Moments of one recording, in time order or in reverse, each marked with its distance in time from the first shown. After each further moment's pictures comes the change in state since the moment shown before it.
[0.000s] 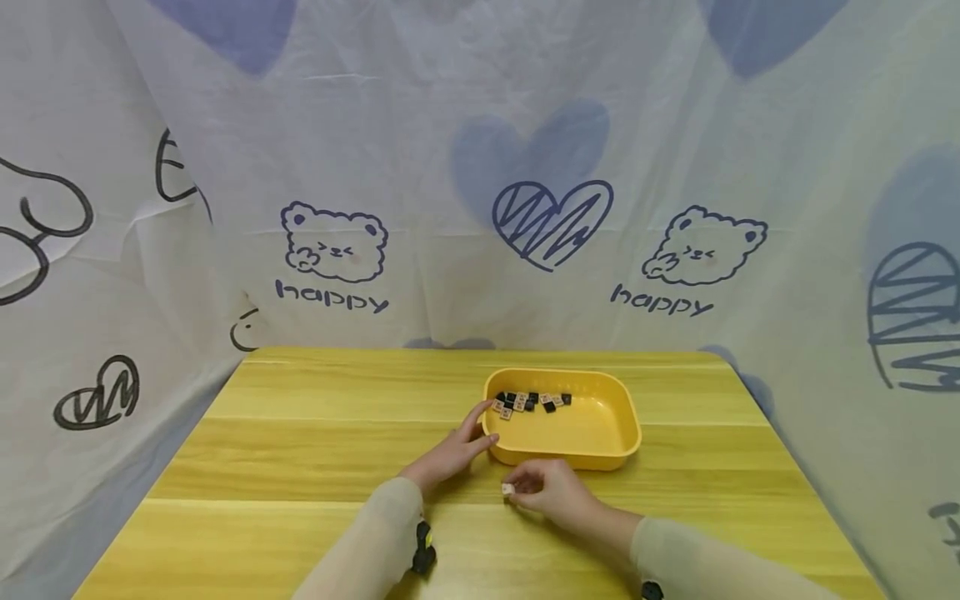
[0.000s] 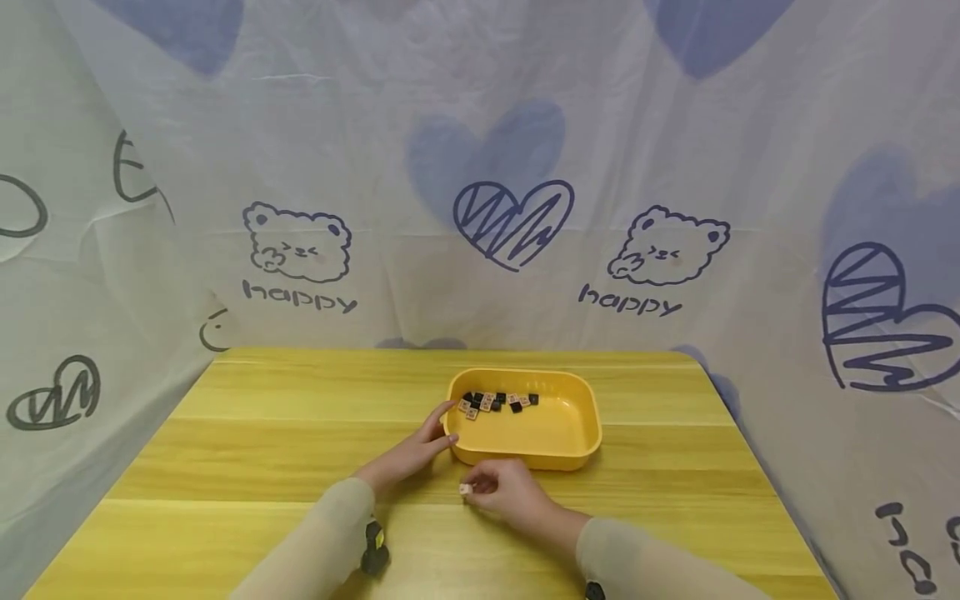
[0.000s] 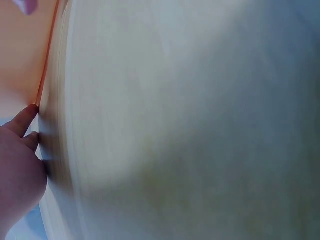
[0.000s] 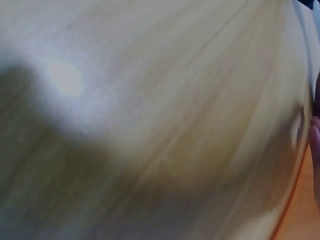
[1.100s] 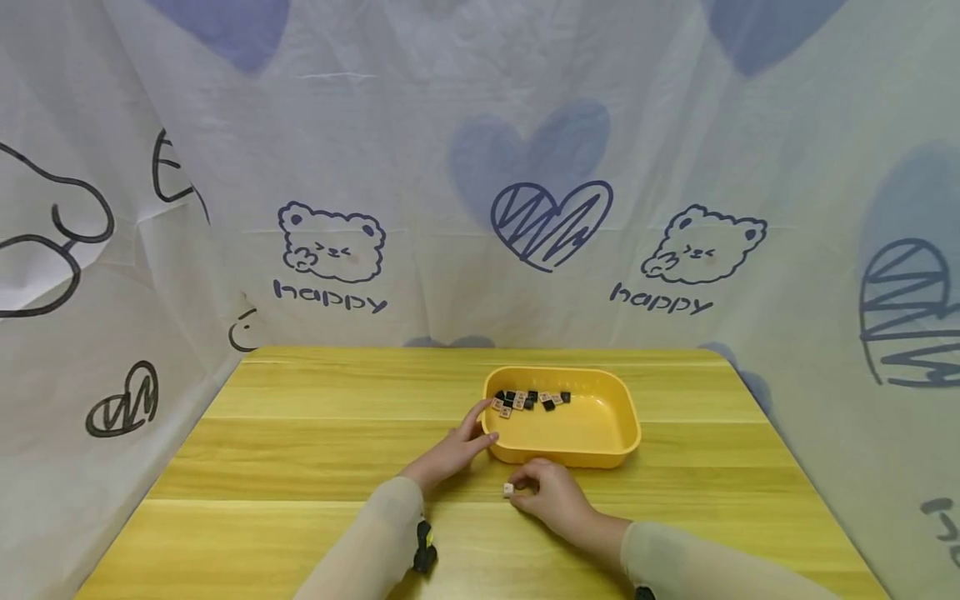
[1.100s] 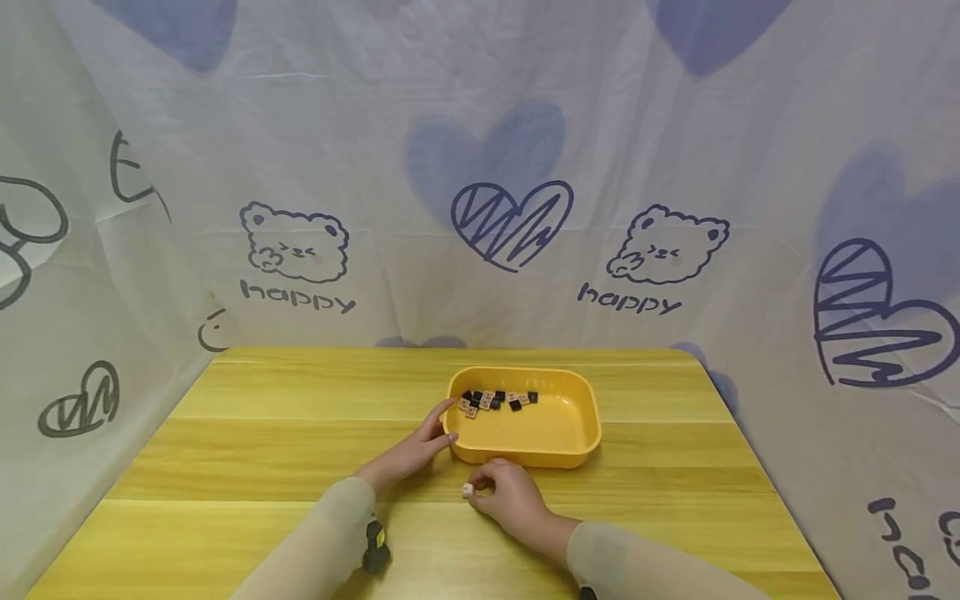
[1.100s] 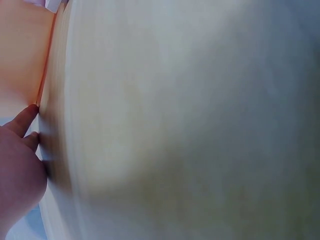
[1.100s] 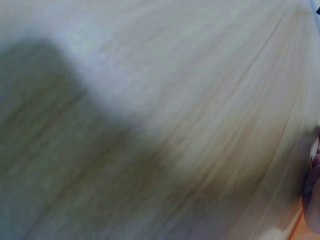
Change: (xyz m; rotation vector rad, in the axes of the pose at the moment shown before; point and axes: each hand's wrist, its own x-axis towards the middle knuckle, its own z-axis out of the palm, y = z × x) left_hand -0.001 0.004 -0.001 -0.021 0.004 -0.038; right_hand -0.001 0.004 0.010 -0.253 0.116 0.043
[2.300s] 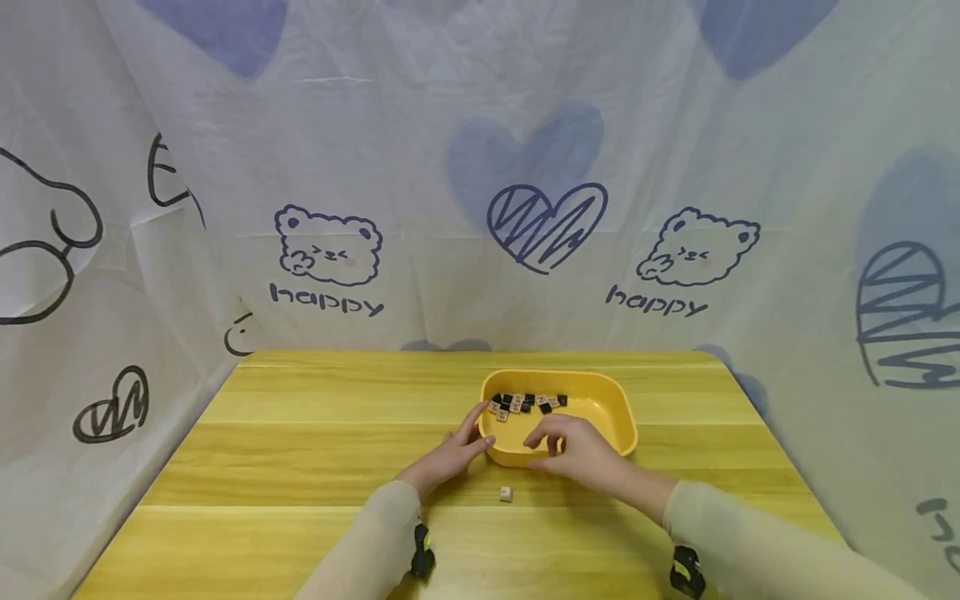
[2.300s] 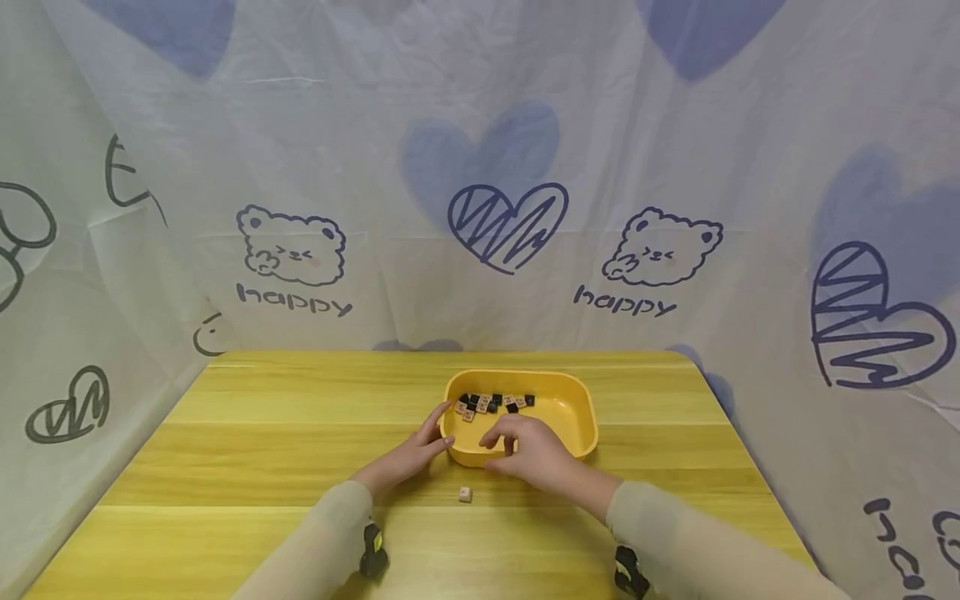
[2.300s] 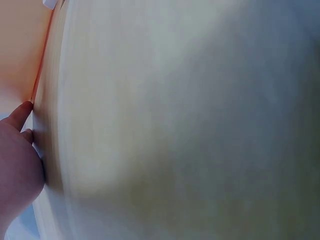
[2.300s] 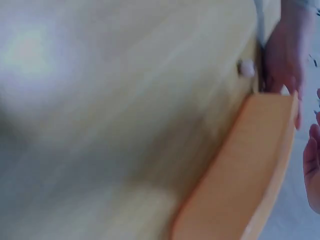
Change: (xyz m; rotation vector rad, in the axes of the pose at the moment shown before) left_hand 0.005 -0.008 0.002 0.022 0.003 -0.016; right_hand 0.016 -0.022 -0.083 -0.012 -0.037 -0.203
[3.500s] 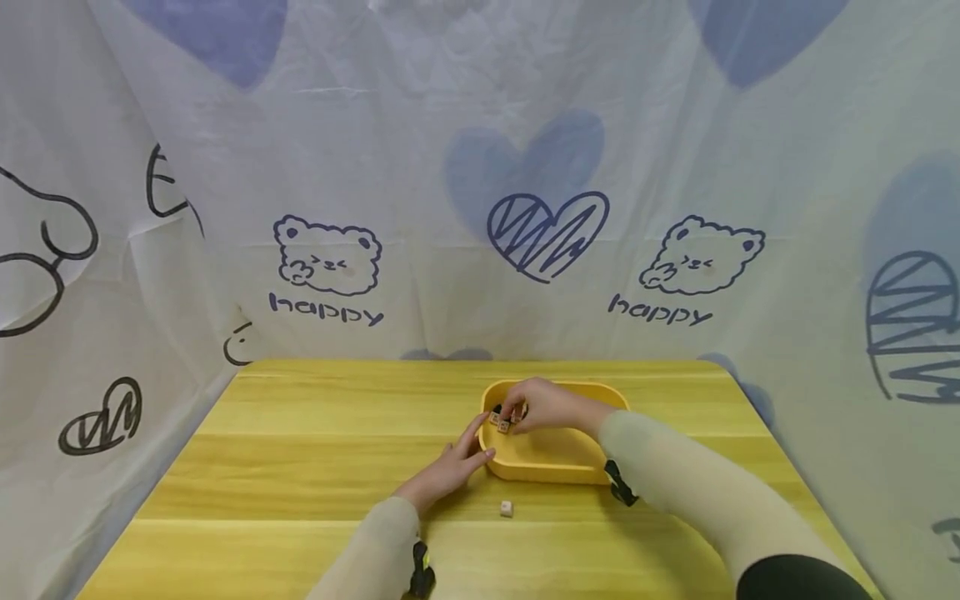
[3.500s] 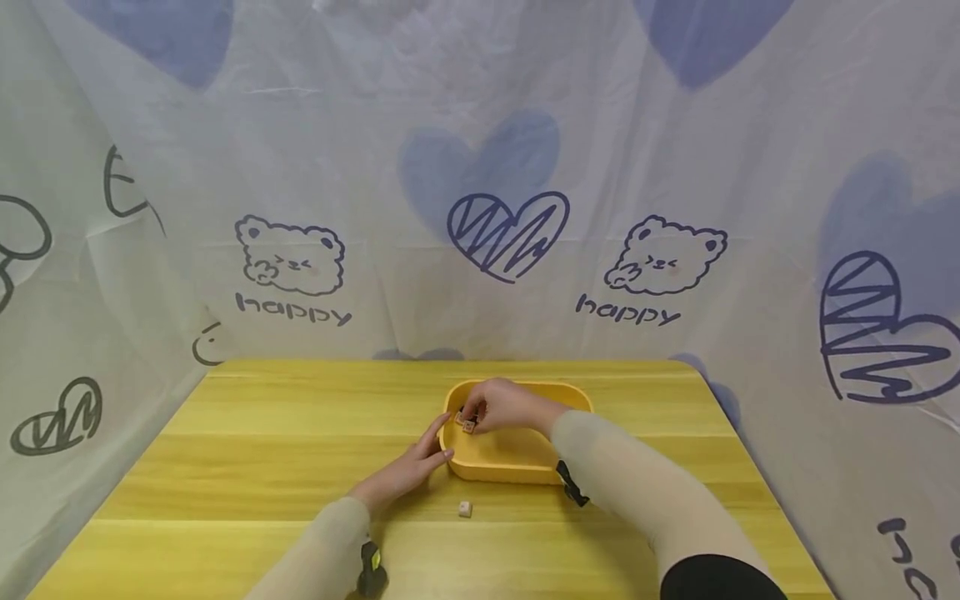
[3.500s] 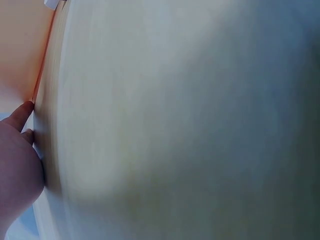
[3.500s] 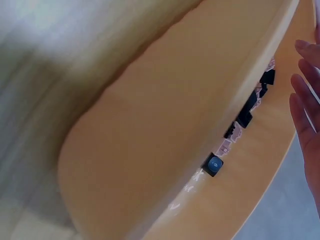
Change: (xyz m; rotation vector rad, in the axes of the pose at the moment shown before) left_hand 0.000 -0.001 0.002 0.023 0.009 0.021; right_hand 0.112 0.054 -0.006 -0.110 -0.396 -0.132
